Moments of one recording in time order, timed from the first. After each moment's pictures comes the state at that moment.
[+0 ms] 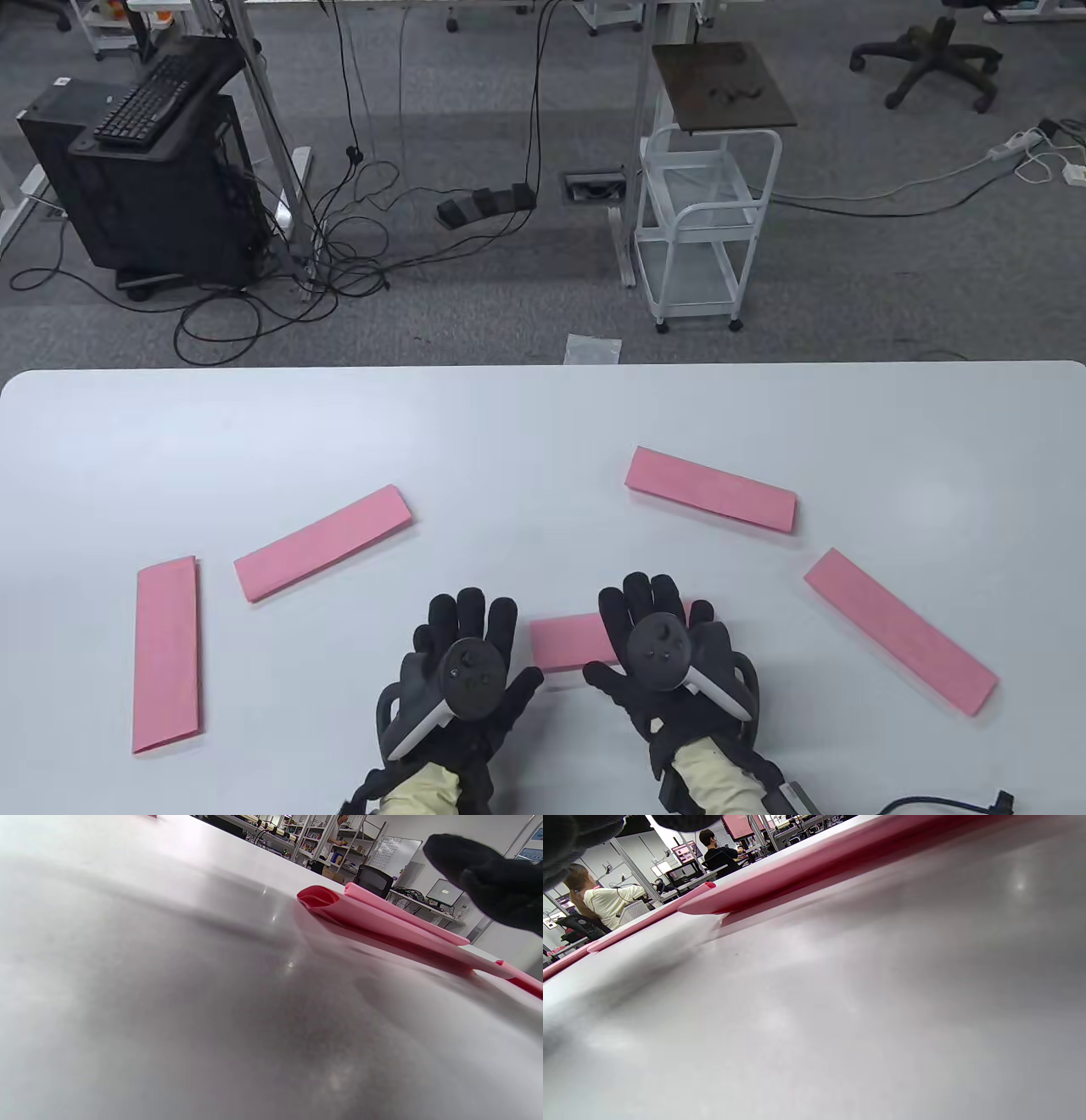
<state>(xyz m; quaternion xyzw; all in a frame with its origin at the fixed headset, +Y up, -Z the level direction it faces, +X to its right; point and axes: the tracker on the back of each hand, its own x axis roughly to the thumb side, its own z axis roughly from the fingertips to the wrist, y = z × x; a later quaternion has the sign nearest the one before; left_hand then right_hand) -0.121 -0.755 -0.266 -0.14 -0.10 0.19 0.97 0.117 -0.767 -0.290 0.09 0.16 0.97 0.18</state>
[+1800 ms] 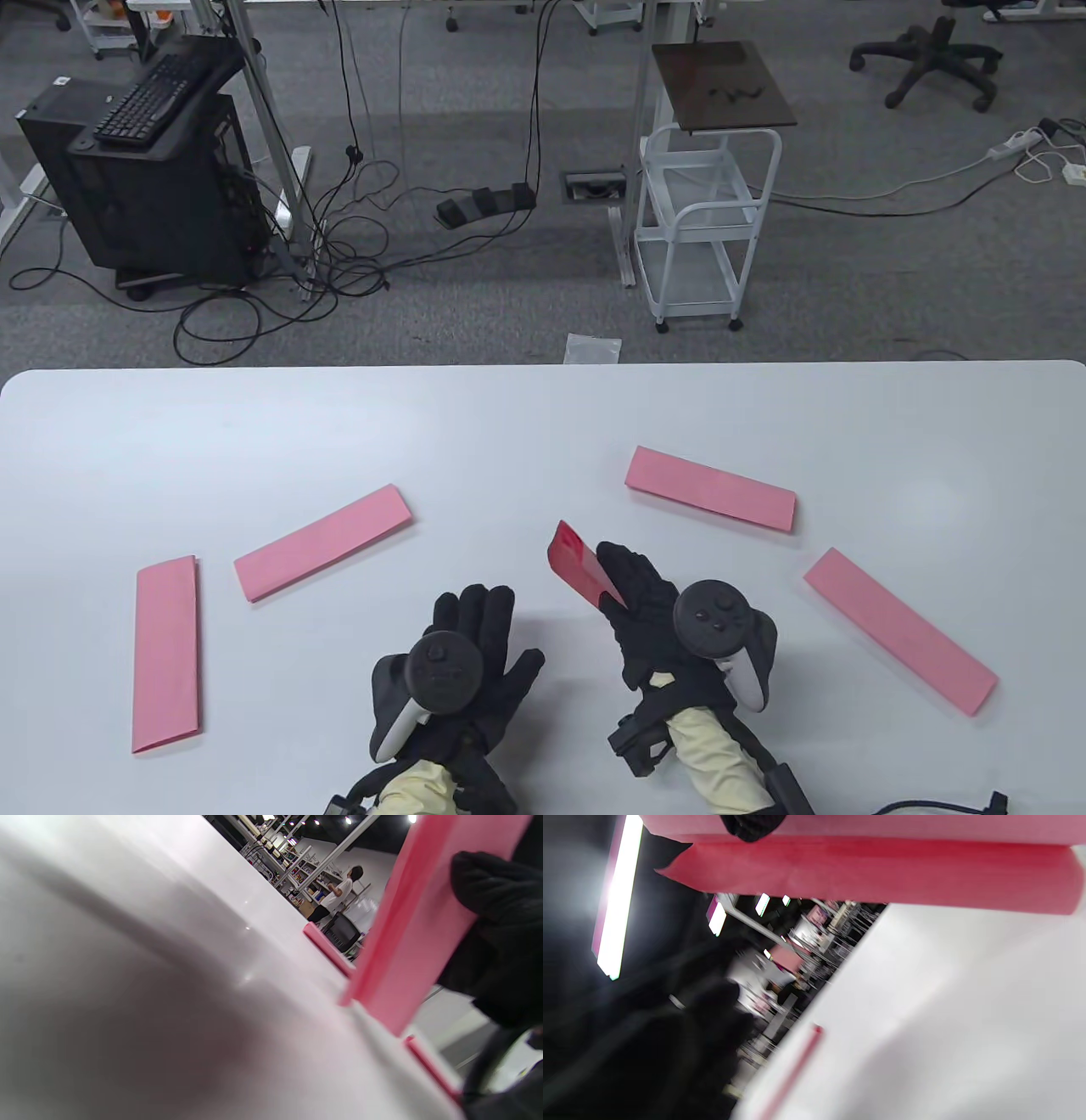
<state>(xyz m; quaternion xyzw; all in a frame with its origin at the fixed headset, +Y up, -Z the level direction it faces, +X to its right) -0.128 -0.754 -0.269 -0.11 -0.12 0.40 0.90 0.124 -0.737 -0.303 0.07 0.02 0.82 0.56</state>
